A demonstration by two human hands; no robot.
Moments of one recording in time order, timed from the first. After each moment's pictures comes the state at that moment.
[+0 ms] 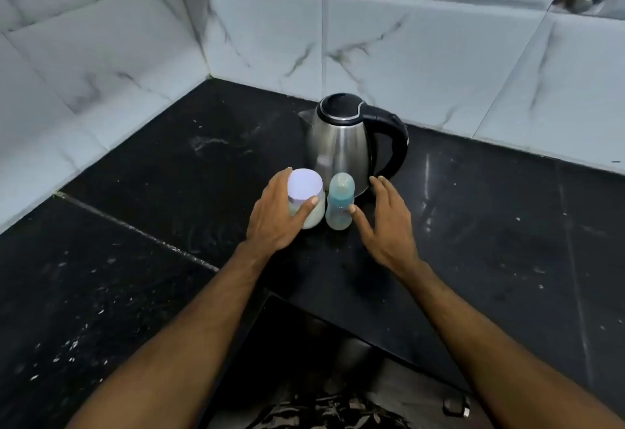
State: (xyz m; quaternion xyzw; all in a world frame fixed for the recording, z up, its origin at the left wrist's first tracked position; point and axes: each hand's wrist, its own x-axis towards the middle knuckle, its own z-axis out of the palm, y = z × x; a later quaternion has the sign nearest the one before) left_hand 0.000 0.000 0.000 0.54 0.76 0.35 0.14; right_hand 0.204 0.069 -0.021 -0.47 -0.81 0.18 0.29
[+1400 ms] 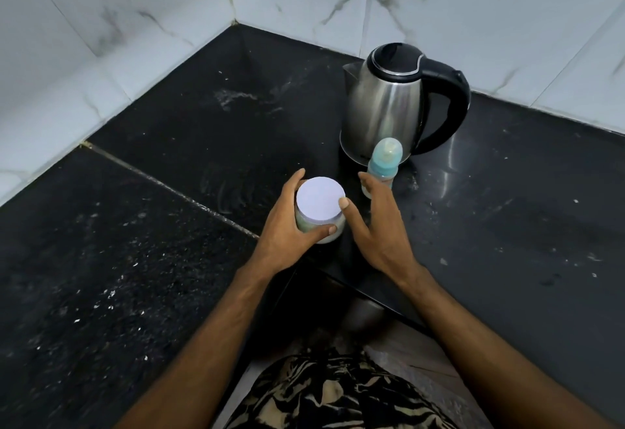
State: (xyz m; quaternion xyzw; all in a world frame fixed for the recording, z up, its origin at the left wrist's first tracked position) left_hand -0.015 -0.079 -0.025 0.47 0.71 0.43 0.30; right_hand 0.145 0.005 -0.030 -0.41 -0.78 0.34 0.33
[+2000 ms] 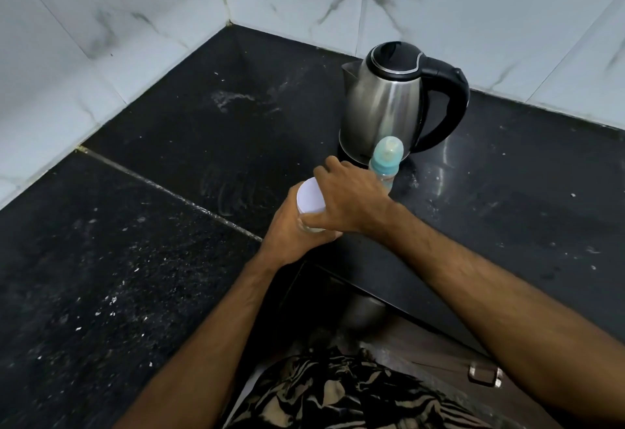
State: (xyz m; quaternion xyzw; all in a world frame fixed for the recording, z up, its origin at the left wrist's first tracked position) left_hand -0.018 -0.064 -0.033 0.47 0.72 0.40 0.33; right_hand 0.091 0.028 0.038 -0.28 -0.96 0.01 0.02
